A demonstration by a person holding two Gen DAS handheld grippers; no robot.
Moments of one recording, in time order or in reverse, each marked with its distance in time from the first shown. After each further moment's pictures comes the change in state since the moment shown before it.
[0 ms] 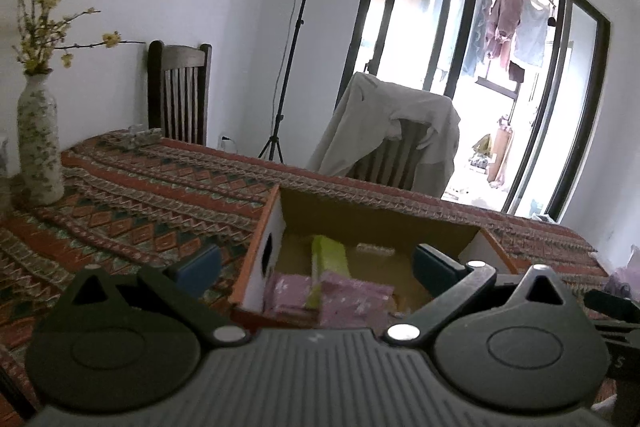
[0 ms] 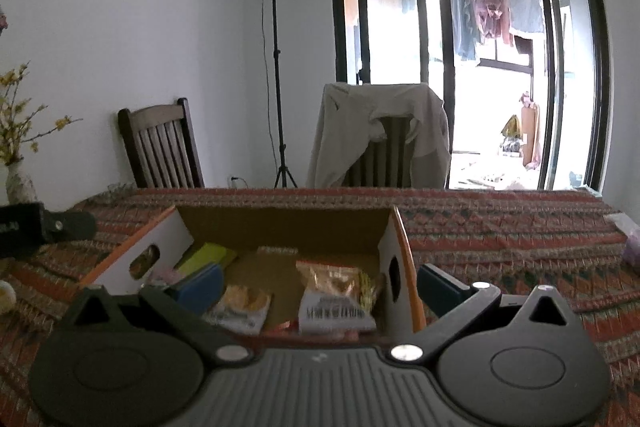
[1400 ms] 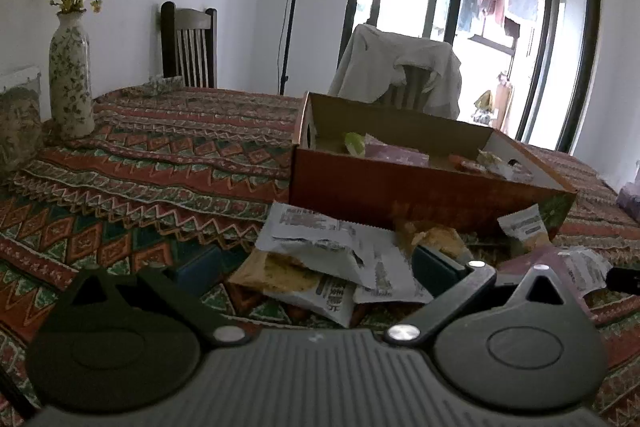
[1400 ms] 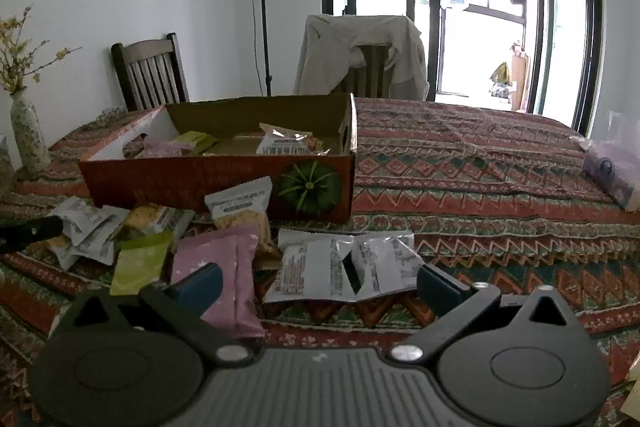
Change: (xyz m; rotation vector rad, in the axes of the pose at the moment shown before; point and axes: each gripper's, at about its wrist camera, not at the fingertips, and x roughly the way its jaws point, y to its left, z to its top) left arm -0.032 0.042 -0.095 0.075 0.083 0.008; right arm -0.057 -0.036 -0.079 0.006 0.184 -0.028
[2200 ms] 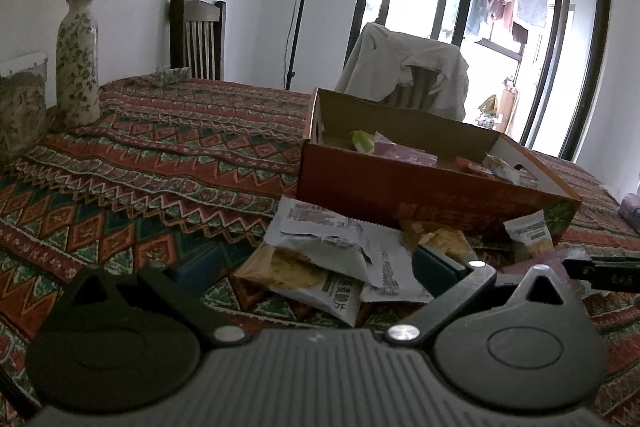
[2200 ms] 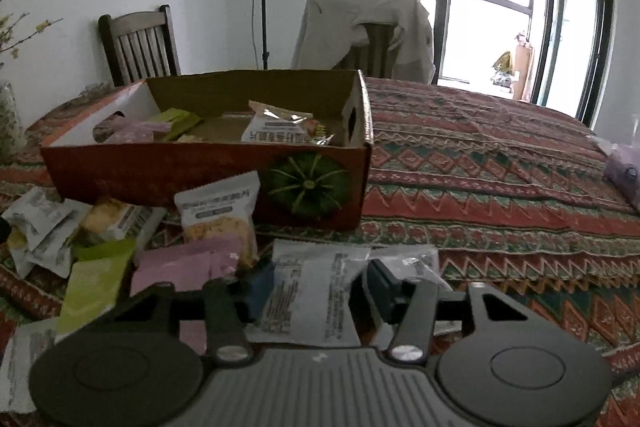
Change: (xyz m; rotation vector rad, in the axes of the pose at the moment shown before) left arm 0.003 0.005 0.000 -0.039 0.015 0.008; right arm 0.063 0.006 0.014 -0.037 0.076 -0.010
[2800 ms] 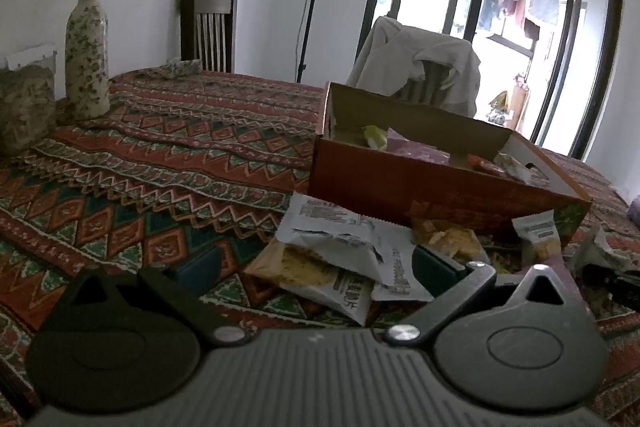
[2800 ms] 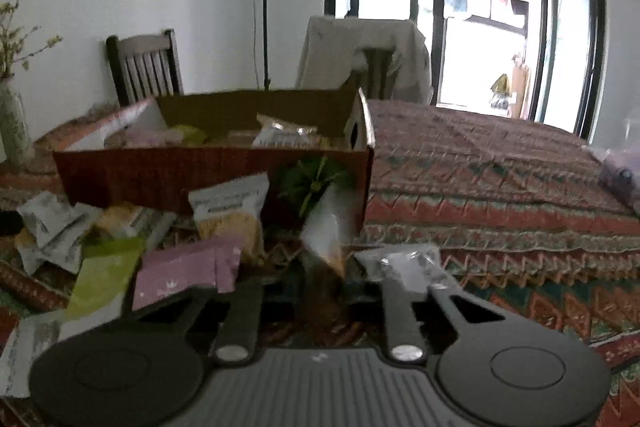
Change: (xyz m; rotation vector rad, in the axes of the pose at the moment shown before) left arm 0.001 0.002 0.003 -0.016 0.024 0.034; right arm -0.018 0.001 -0.020 0.011 -0.123 -0.009
